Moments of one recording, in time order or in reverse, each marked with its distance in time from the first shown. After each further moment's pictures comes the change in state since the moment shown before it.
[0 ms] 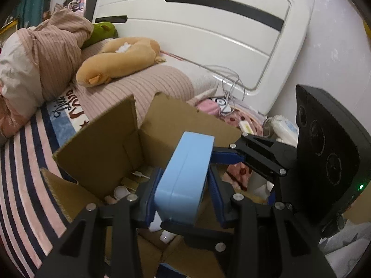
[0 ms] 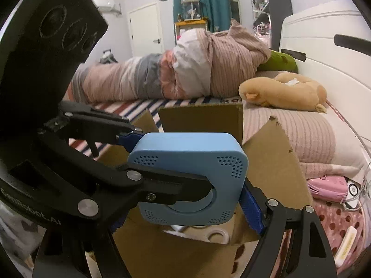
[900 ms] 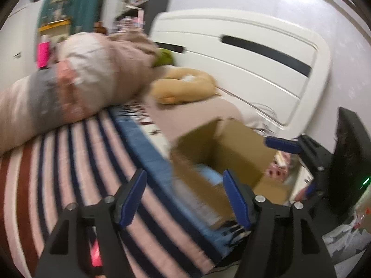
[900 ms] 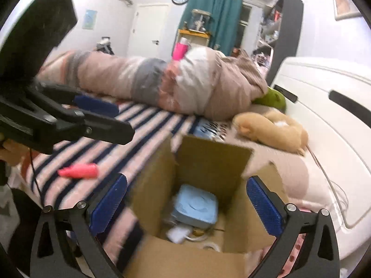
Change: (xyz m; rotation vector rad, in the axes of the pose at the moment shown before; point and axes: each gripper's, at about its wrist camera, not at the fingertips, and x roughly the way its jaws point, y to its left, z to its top) left arm -0.143 0.080 -0.070 -0.185 -0.230 0.231; right arm -0.024 0.098 0.029 -0.203 -0.071 -0.186
